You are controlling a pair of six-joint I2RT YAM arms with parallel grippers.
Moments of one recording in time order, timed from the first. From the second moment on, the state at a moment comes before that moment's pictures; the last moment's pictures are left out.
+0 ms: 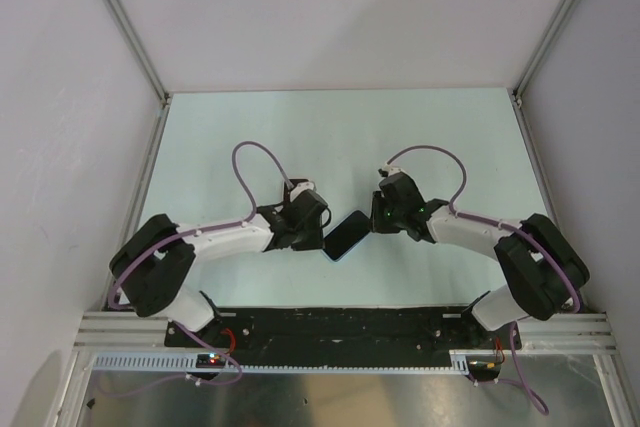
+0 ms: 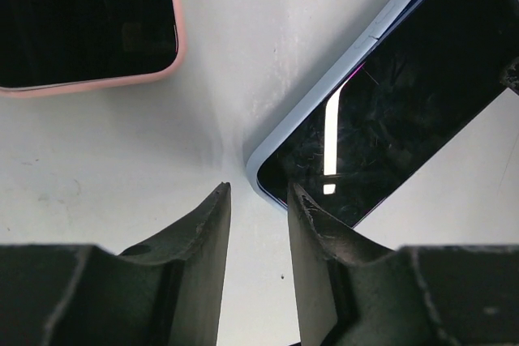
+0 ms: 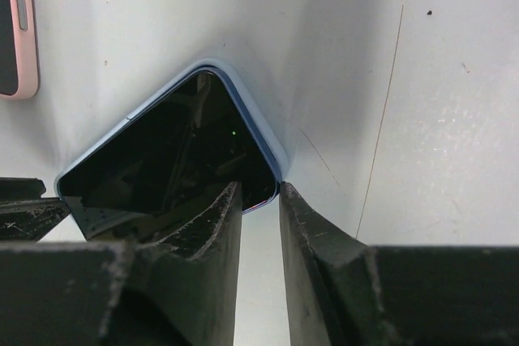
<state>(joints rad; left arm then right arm) -0.86 1.51 0.79 -0.32 -0.15 -0.85 0.65 1.49 0.72 -0.10 0.02 0.56</state>
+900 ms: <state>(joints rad) -0.86 1.59 0.84 -0.30 -0.15 -0.84 0.75 1.59 0.85 -0.24 0.19 0.52</state>
